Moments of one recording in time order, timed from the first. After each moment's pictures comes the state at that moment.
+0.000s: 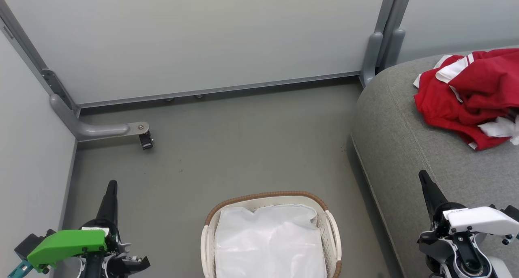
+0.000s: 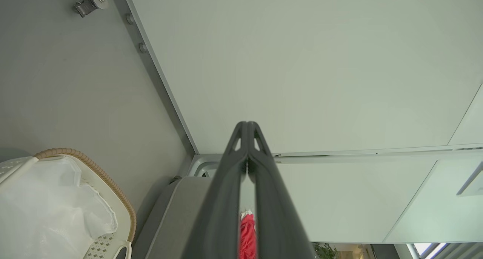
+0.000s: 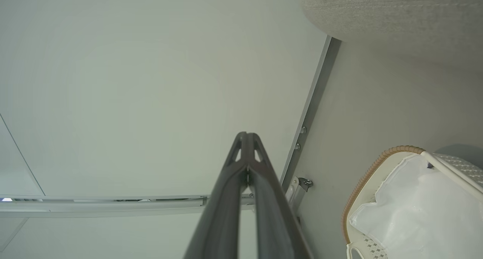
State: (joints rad) left arm -0.09 0.05 0.10 0.25 -1.51 -0.12 0.09; right arm -0.11 -0.05 -0.10 0.25 1.50 0.13 0.09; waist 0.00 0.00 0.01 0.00
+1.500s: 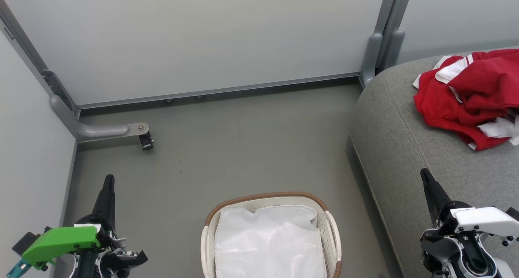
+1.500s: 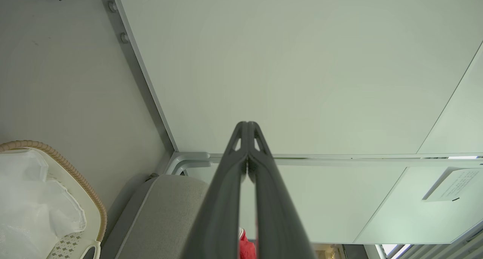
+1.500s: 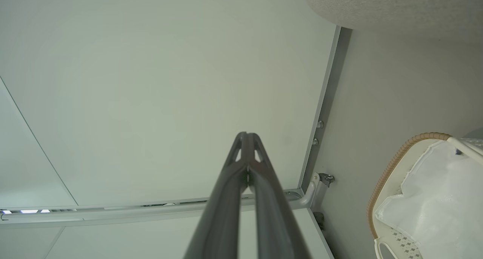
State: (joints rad) left arm -0.10 0.05 0.11 0.25 -1.61 -0.13 0.11; right arm -0.11 -0.05 -0.11 0.25 1.61 0.13 0.11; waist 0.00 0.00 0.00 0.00
